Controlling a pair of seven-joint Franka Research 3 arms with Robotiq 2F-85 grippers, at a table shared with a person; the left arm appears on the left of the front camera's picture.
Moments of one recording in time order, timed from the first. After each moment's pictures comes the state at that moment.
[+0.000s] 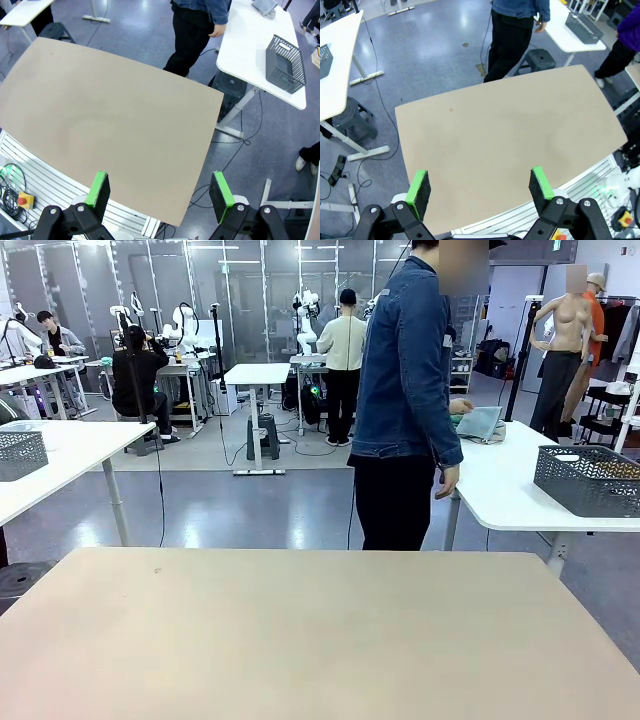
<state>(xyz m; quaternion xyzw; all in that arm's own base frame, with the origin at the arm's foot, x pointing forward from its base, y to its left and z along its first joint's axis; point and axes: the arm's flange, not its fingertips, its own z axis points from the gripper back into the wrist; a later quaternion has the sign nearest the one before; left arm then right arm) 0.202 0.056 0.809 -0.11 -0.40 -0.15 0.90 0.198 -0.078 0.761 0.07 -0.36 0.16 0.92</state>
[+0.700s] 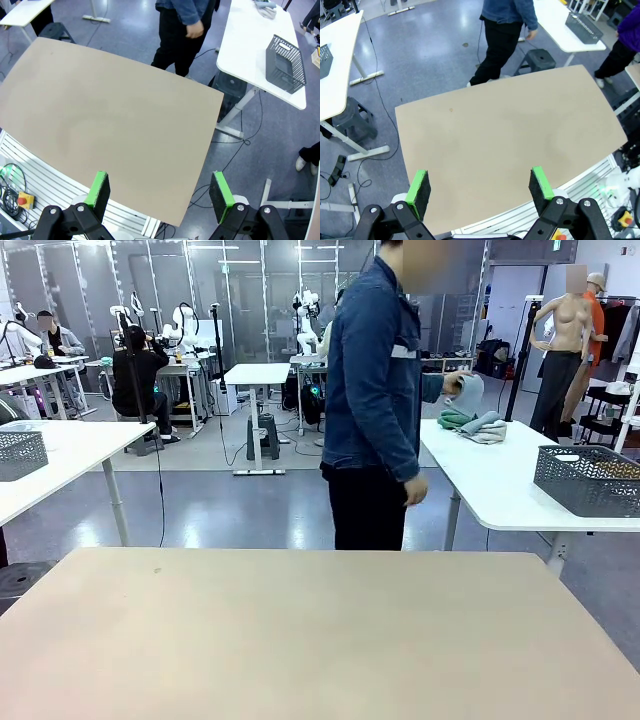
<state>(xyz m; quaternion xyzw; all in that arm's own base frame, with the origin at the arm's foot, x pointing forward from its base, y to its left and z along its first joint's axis) 0.202 0.056 0.809 -0.11 -0.40 -0.15 0.90 0.198 -0.078 0.761 0.07 -0.36 0.16 0.92</state>
